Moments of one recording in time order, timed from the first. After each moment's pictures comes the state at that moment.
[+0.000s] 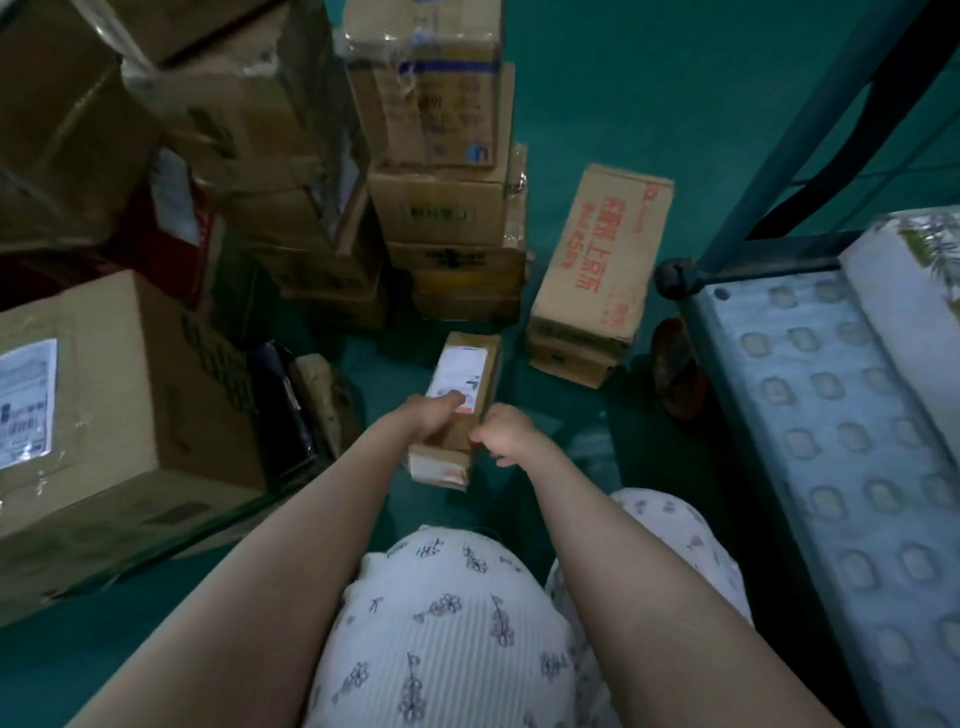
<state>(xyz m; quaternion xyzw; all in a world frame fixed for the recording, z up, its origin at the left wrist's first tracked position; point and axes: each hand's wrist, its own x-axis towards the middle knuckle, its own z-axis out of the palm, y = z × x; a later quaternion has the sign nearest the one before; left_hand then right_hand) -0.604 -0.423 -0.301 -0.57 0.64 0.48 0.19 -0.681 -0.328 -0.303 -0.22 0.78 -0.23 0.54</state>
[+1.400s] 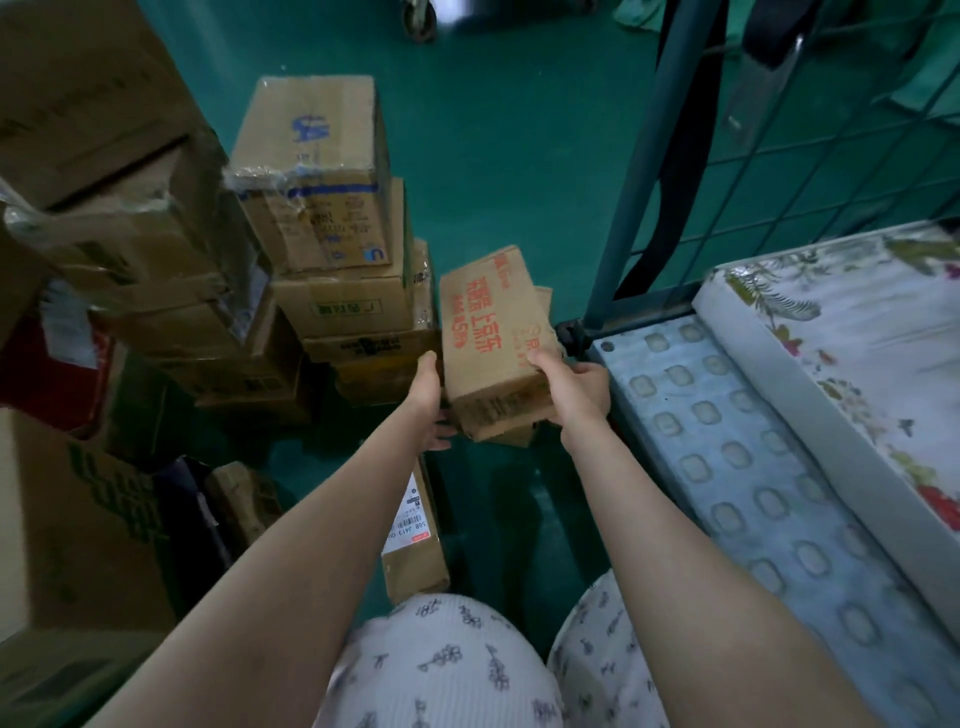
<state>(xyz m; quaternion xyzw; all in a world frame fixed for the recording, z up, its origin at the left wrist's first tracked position) -0.721 -0.404 -0.254 -0.51 0.48 0.71 0.04 -0.796 -0.274 -0.236 0.12 0.72 -0.62 0.27</state>
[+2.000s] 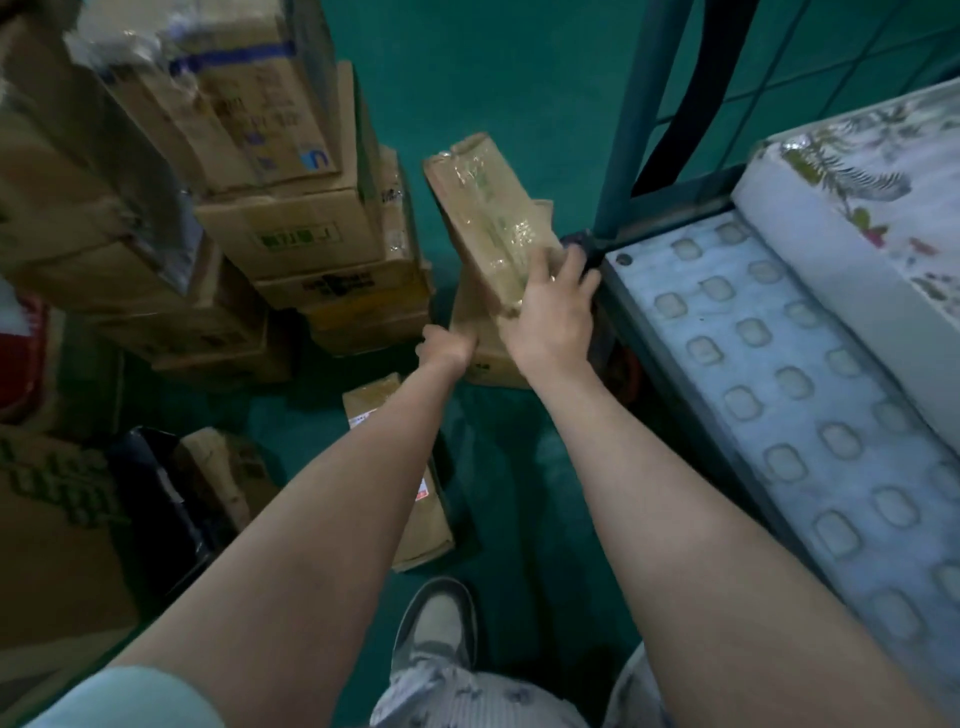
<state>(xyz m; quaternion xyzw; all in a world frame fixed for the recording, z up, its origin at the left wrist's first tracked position) -0.765 -0.410 -0.341 -0.54 0.65 0.53 0.04 -0.803 -0.302 -0.274 -0.20 0.95 -0.22 0.04</state>
